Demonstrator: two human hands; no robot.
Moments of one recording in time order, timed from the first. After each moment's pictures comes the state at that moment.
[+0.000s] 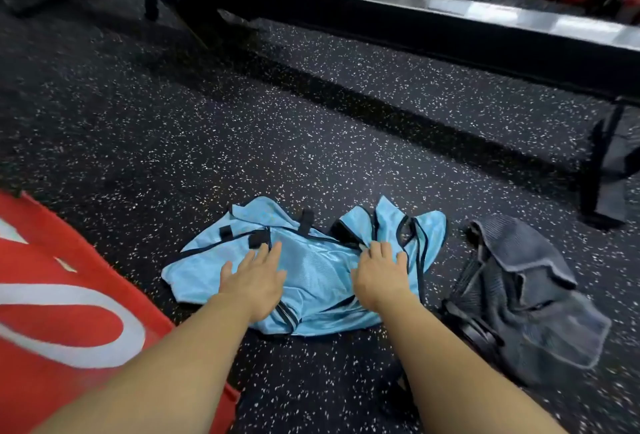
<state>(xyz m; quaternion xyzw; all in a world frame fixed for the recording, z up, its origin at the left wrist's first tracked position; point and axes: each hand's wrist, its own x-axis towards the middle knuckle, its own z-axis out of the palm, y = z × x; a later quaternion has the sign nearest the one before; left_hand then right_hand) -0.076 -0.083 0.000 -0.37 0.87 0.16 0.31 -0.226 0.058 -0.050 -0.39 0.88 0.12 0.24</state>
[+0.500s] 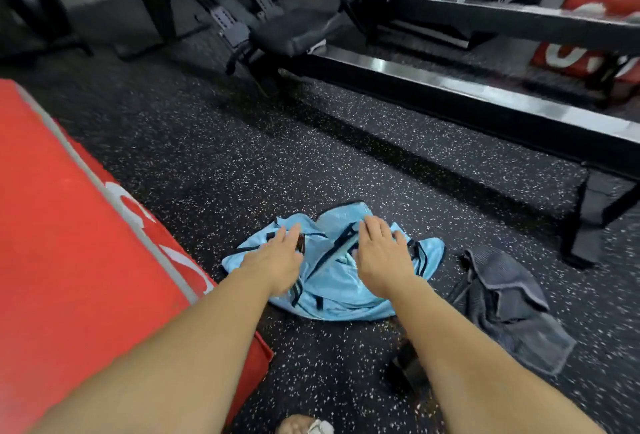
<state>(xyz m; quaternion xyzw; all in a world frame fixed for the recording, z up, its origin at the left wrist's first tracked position) -0.027 -0.049 0.147 -0.39 0.87 0.20 0.22 -0.178 0.077 0.112 -0.51 0.85 0.01 0.09</state>
